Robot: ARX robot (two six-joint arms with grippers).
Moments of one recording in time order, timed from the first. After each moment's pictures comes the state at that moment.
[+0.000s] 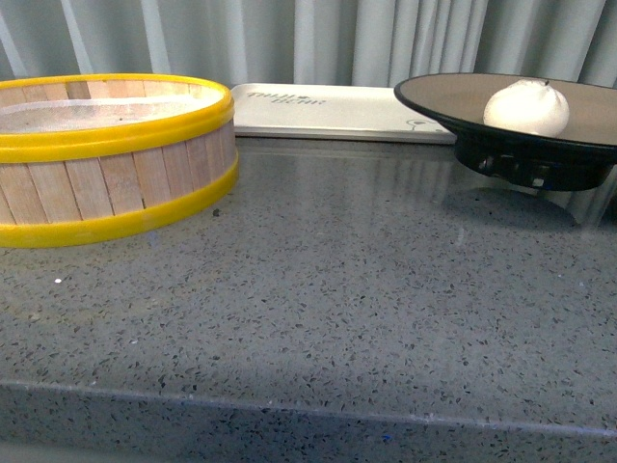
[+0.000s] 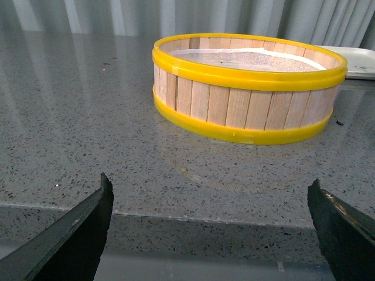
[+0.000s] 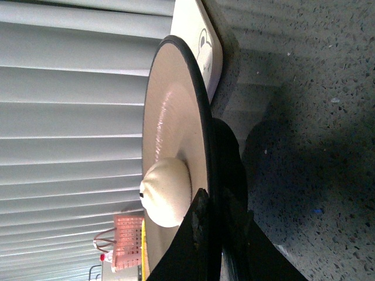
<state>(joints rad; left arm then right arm) 0.00 0.00 0.03 0.00 0.00 0.00 -0.22 1.37 0.63 0.55 -0.60 1.32</state>
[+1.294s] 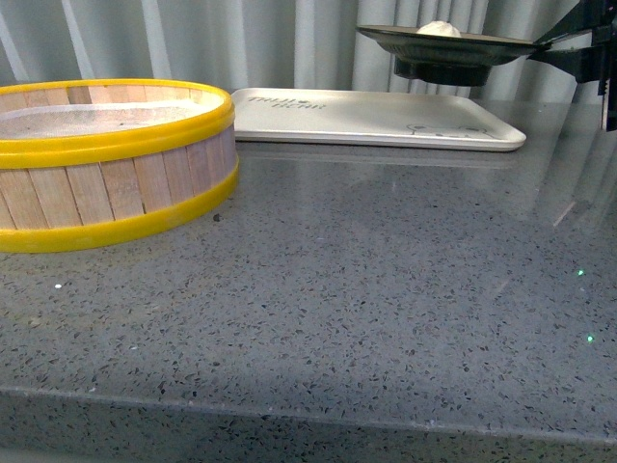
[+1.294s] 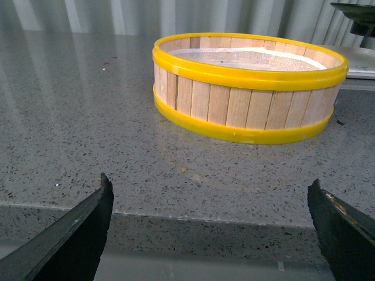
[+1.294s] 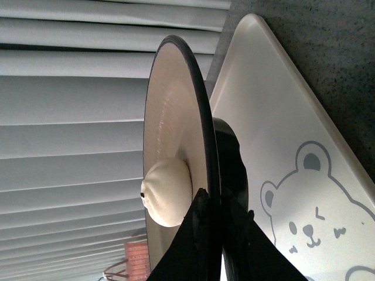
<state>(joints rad) 0.00 0.00 0.03 0.00 0.00 0.00 -0.09 2.09 1.70 0.20 -0.52 1.36</state>
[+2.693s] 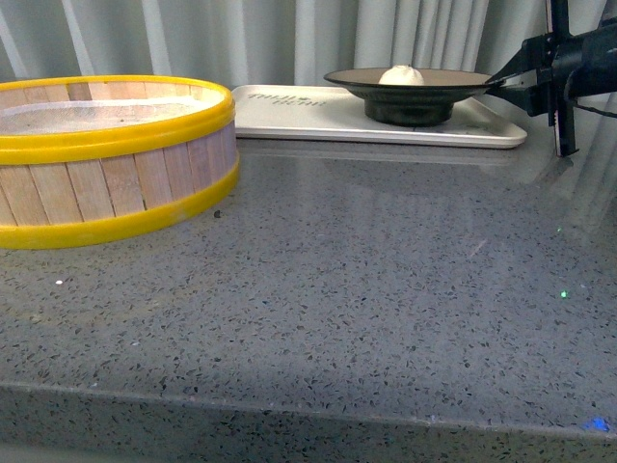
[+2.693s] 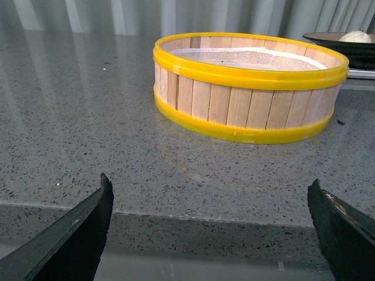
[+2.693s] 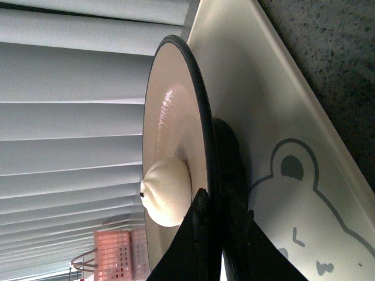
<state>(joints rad) 0.00 0.00 0.03 0.00 0.00 0.00 -0.04 2.22 1.80 0.14 -0.52 1.28</state>
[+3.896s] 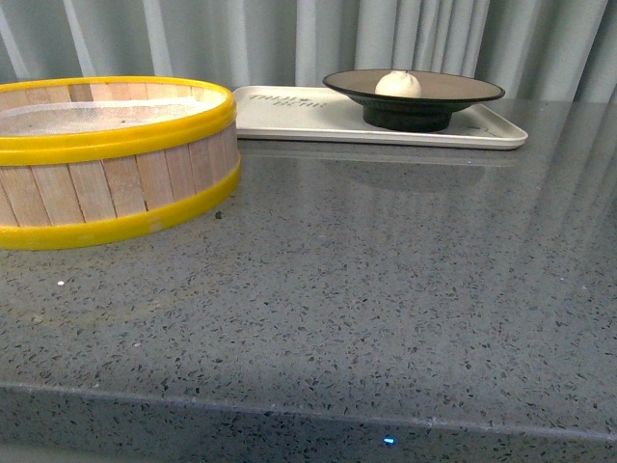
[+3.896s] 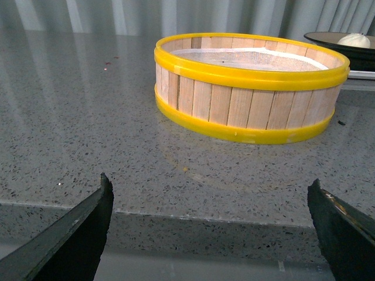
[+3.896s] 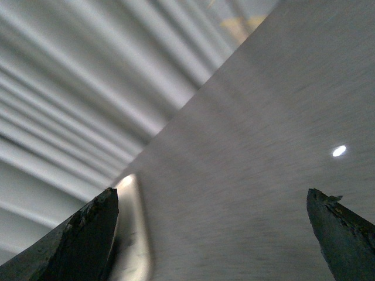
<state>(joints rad) 0.00 0.00 0.03 0.00 0.00 0.00 -0.26 1.39 0.91 0.38 -0.01 0.78</state>
